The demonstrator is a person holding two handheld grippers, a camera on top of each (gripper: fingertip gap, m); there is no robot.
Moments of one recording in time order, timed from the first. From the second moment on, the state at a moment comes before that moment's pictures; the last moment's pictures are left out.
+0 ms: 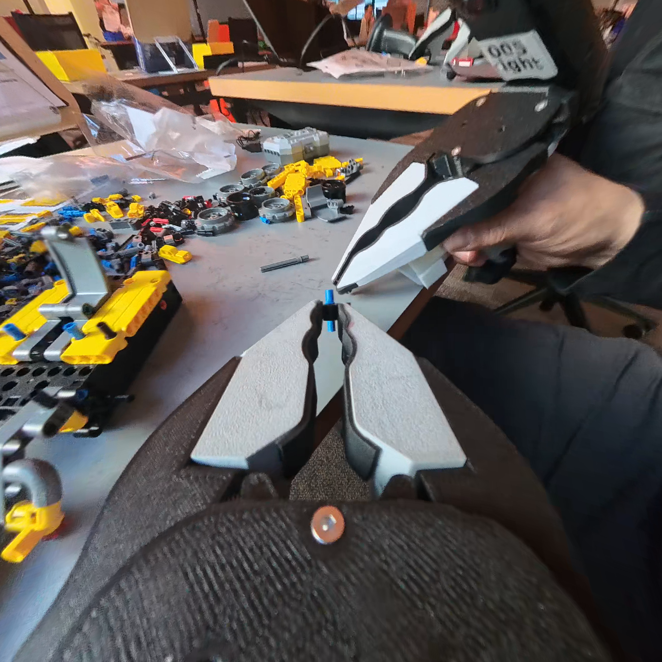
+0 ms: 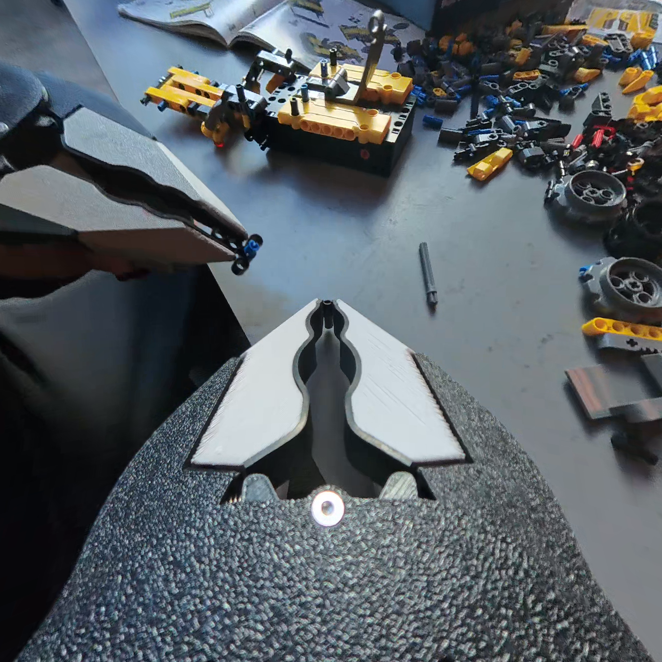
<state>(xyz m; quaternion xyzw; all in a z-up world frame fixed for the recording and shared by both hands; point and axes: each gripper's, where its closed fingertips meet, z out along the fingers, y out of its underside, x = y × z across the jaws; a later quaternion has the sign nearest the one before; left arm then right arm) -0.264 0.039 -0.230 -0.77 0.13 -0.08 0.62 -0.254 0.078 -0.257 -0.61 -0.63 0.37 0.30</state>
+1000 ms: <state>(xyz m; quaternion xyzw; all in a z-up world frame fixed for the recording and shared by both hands) -0.375 -0.075 -0.183 -0.73 0.01 0.01 0.68 -0.254 0.066 -0.242 -0.55 -0.64 0.39 0.36</state>
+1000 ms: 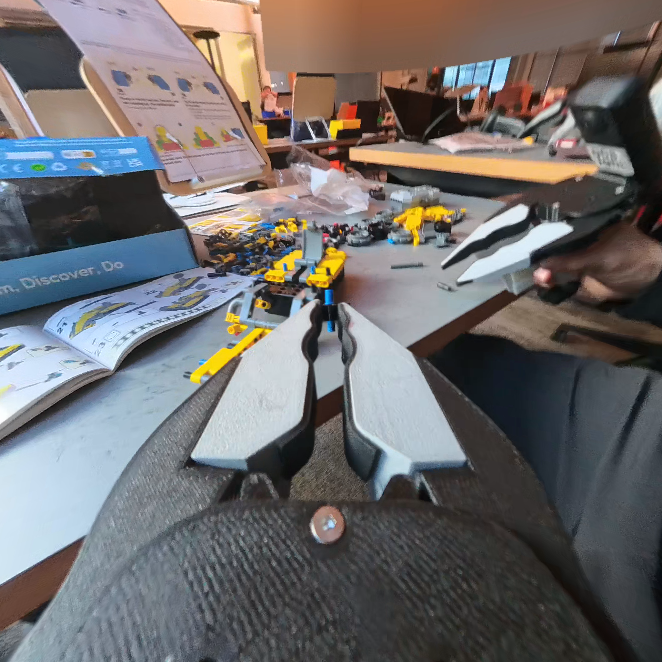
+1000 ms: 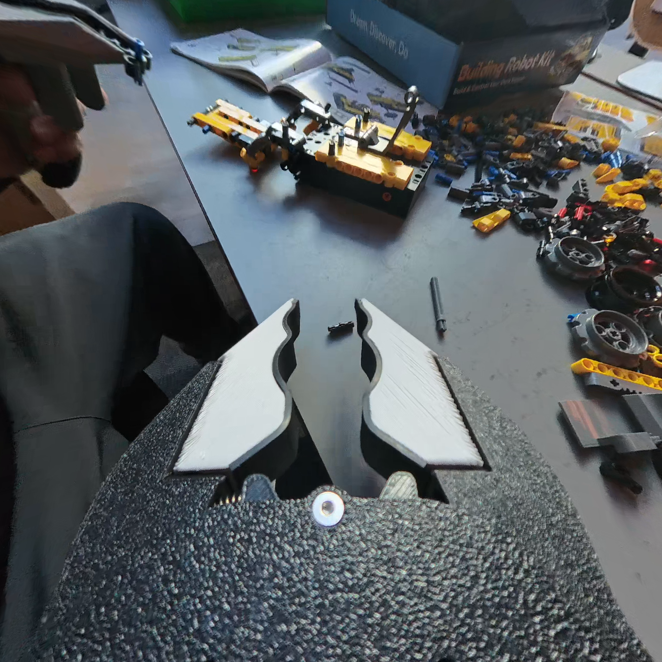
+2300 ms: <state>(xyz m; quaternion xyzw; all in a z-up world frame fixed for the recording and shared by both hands) -0.331 -0.046 -0.180 -0.55 -0.38 -0.52 0.53 -0.328 -0.054 -0.189 -0.27 -0.77 0.29 0.50</state>
